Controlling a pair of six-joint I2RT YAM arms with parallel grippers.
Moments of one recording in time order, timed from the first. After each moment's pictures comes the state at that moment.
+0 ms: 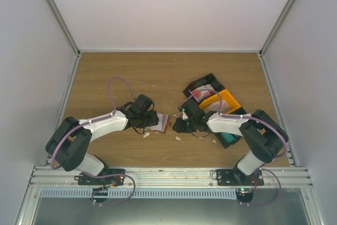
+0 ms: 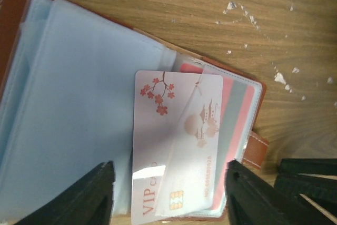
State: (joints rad) left arm -0.63 1.46 0.74 -0.31 0.07 -0.79; right arm 0.75 1.61 0.72 -0.11 -0.26 0.68
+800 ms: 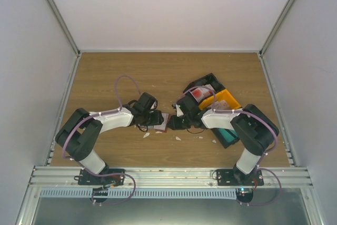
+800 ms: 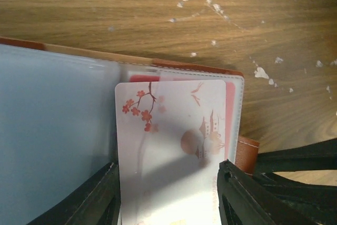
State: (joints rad) left arm -0.63 1.60 0.78 -0.22 0.17 -0.67; right arm 0.75 1.72 0.80 -0.04 -0.35 0.62
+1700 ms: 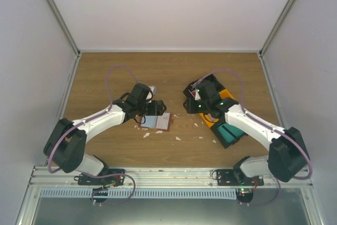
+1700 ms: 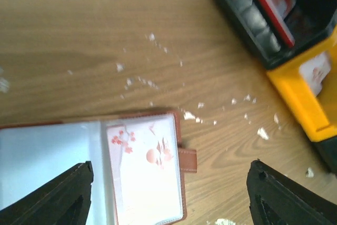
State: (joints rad) left arm -0.58 1.48 0.86 -0.25 0.22 -0.55; right arm 0.62 1.38 0.90 -0.38 -0.11 0.49
